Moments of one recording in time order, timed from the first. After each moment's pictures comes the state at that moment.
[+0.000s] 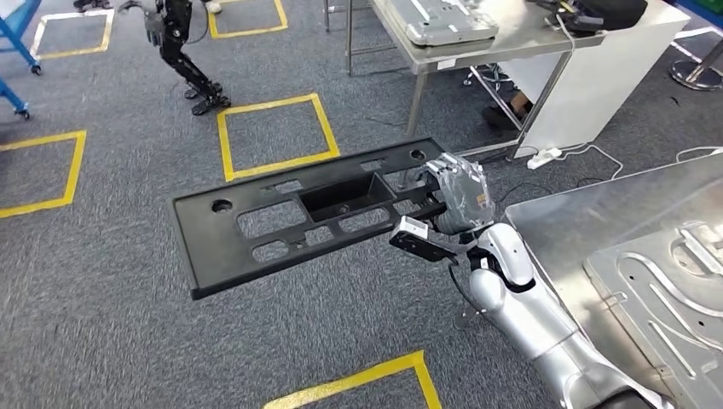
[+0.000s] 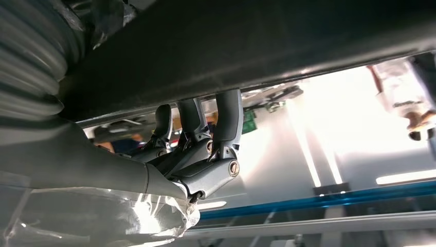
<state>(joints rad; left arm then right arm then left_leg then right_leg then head) -0.06 -0.01 -0.52 -0.16 0.34 0.03 0.12 -0.28 -0.34 0.14 -1.52 1.08 -0.33 -0.08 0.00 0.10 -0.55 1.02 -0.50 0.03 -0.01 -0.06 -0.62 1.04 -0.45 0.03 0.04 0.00</state>
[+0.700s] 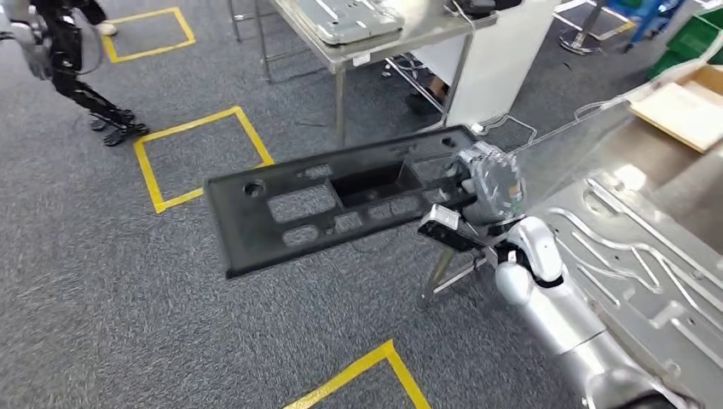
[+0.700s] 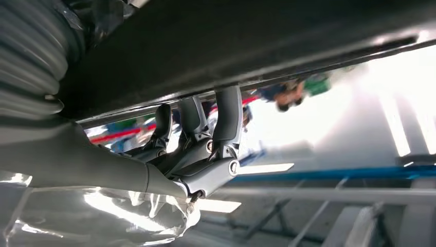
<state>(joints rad) -0.05 -0.01 -0.52 -0.16 0.35 0.03 0.13 -0.26 -0.41 0.05 -1.55 1.04 -0.34 -0.08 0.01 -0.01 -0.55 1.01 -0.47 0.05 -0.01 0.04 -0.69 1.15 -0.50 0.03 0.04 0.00</state>
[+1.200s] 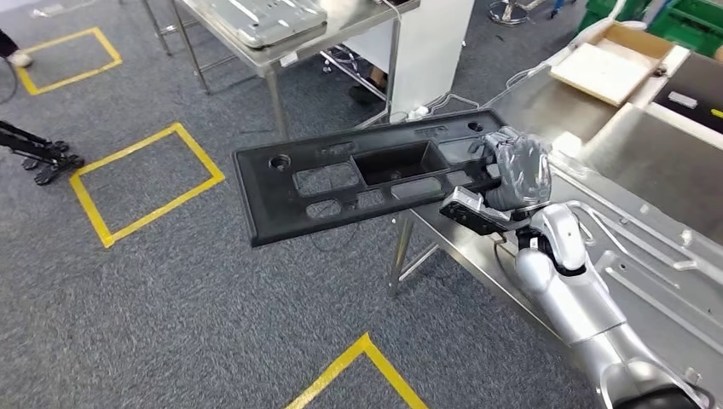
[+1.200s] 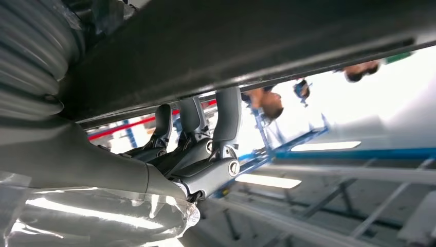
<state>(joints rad) -0.06 -0.01 -0.52 -0.16 0.36 0.03 0.14 -0.27 -0.46 -0.01 -1.55 1.02 -0.33 -0.08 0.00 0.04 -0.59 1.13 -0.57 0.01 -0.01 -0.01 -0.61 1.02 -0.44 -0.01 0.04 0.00</state>
